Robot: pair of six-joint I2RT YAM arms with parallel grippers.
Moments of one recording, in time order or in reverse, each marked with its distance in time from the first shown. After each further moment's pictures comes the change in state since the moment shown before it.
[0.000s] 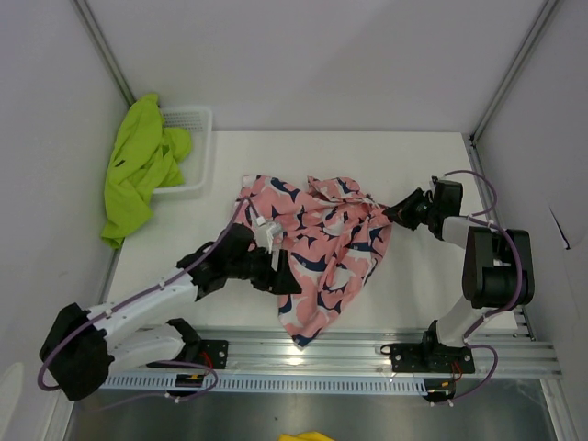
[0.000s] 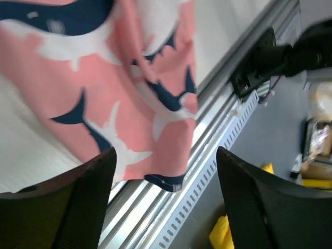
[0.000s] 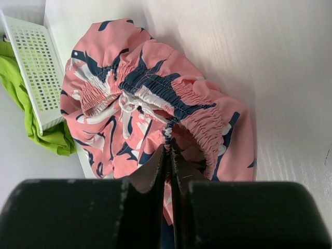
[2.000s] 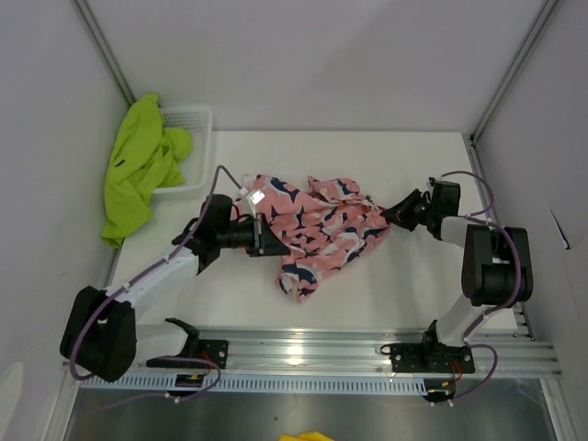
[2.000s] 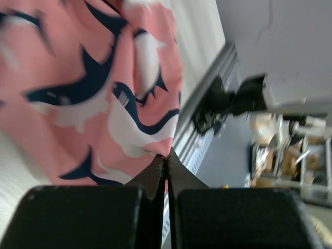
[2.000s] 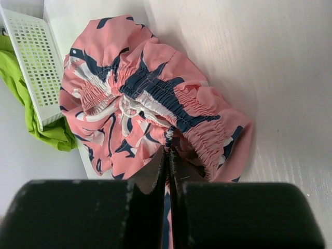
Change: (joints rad) left arm 0.173 0.113 0.098 0.161 0.232 -0.055; right arm 0.008 0.017 0.000 0.006 -0.025 -0.001
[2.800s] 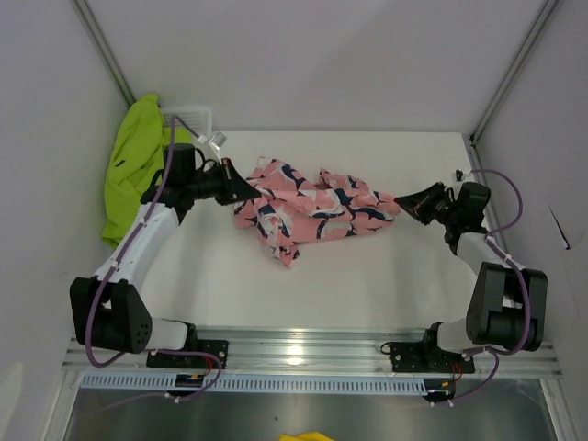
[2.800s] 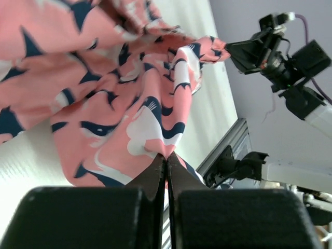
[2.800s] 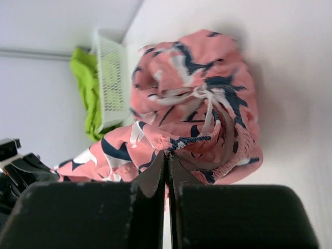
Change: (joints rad) left arm 0.367 0.200 0.424 -0.258 0.026 0.107; right arm -0.108 -0.266 -0.117 0.114 -0.109 0.116
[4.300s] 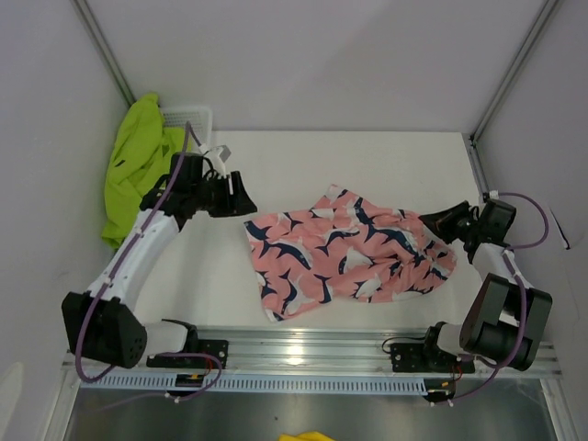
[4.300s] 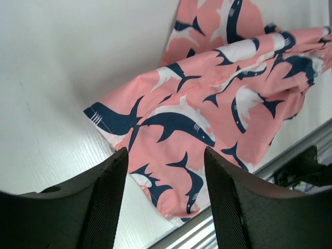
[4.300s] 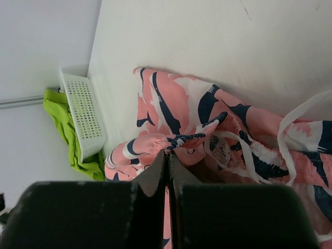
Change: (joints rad) left arm -0.078 -0.026 0.082 -0.323 -0.343 0.251; right arm -0.212 -0.122 -0.042 -0.274 0.002 -0.099
